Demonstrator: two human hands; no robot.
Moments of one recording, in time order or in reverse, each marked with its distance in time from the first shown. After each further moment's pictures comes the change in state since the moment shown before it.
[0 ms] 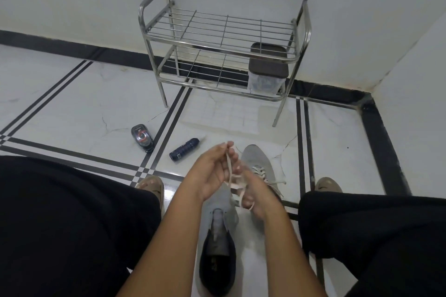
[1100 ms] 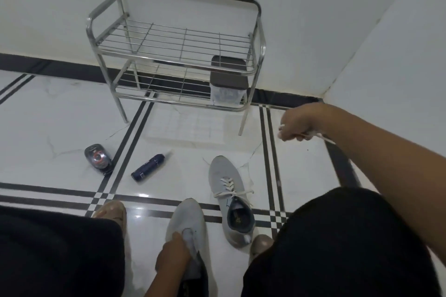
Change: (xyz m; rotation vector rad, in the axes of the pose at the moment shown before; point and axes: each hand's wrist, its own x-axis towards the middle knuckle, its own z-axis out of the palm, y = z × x) left_hand -0.016 -0.121 -0.098 1.612 0.529 -0.493; right_hand -0.050 -0.231 -0.096 -1.474 0.208 0.146
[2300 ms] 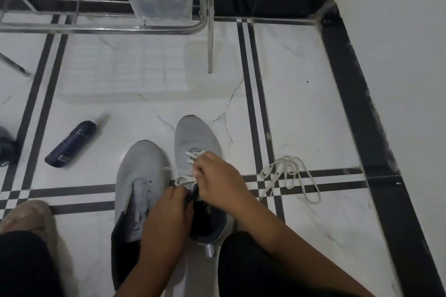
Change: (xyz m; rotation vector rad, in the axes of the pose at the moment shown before) left_hand 0.035 0.099 0.031 0.116 0.289 0.619; right_hand 0.131 0.010 0.253 0.344 0.357 -0.426
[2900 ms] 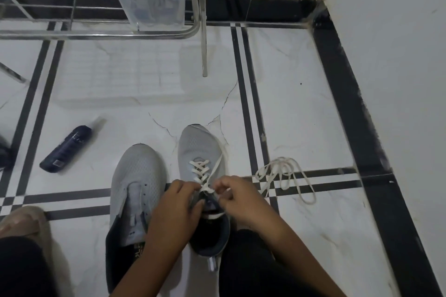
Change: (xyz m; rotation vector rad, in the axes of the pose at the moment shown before) left_hand 0.010 0.009 0.006 -0.111 -0.020 0.144; right_hand -0.045 0.040 -0.007 0.297 -0.147 0.319
